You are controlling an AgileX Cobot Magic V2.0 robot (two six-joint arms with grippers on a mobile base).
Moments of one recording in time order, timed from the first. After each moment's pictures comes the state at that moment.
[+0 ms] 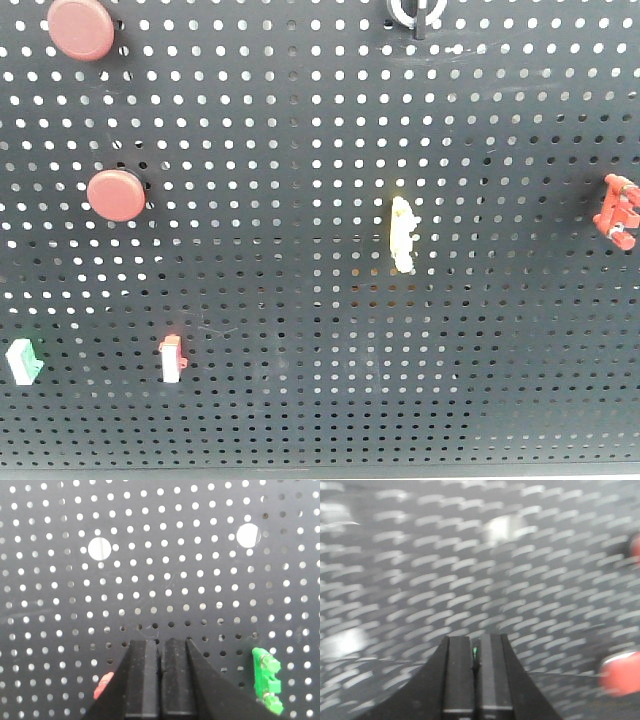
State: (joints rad) left arm -0.12 0.74 -0.97 -0.25 0.13 0.11; right arm 0.01 0.64 -0.76 -0.07 -0.11 0.14
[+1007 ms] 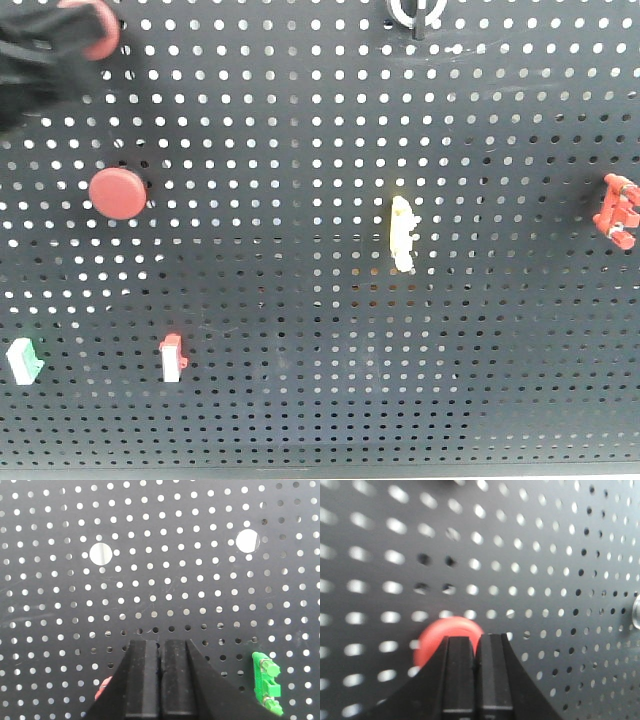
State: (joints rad) left arm -0.48 1.15 -1.25 -0.25 -0.10 0.14; right arm 0.01 0.64 -0.76 -0.07 -0.11 0.14
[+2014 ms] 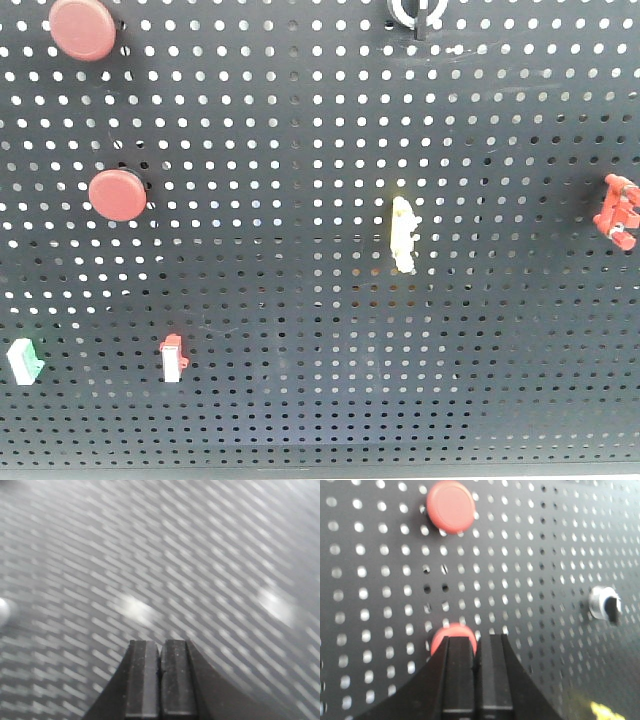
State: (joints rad) left arm -0.48 0.92 -1.25 -0.16 0.17 0.15; right arm 0.01 0.73 -0.81 -0.50 -0.41 0.51
